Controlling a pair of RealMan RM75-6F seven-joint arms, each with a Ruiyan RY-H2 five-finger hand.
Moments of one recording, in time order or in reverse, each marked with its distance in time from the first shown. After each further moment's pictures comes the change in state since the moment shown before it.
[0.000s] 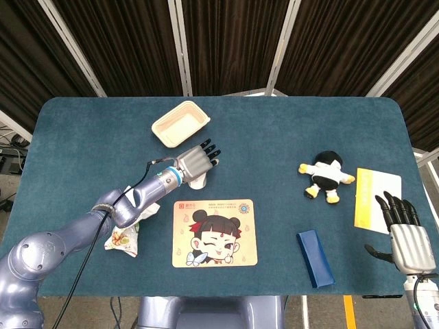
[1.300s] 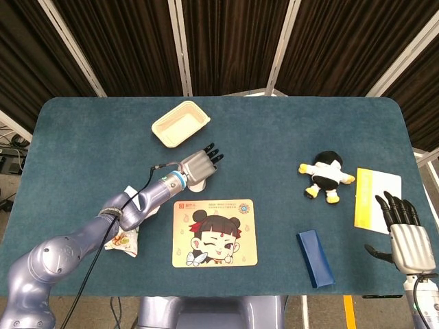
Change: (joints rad) left arm -0.016 -0.074 0.072 0.085 0.016 0.060 -0.045; right arm -0.001 -0.002 0.001 -0.001 0.002 0.003 -0.007
